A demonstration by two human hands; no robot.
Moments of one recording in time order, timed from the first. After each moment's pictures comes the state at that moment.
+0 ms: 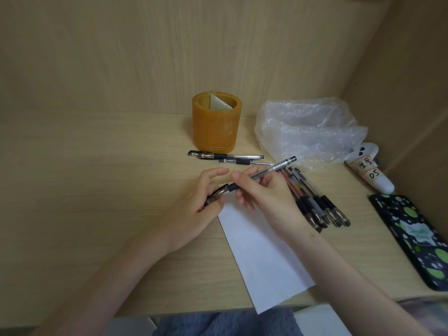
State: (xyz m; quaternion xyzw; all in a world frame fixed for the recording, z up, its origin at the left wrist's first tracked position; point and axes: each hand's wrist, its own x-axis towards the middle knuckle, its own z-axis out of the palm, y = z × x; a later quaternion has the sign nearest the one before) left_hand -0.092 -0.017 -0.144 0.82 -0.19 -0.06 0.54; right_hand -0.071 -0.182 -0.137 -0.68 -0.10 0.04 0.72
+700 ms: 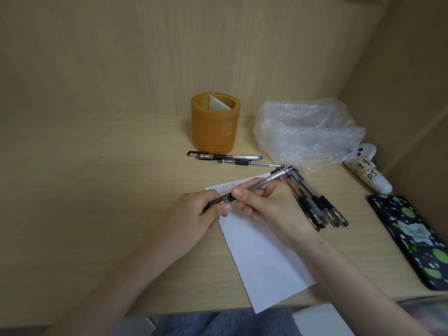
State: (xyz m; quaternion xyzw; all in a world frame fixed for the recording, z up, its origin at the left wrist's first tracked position) left_hand -0.099 -0.023 -0.147 0.86 -0.14 0.00 0.50; right_hand -0.084 -0.194 -0.140 -0.68 -0.09 0.08 0.73
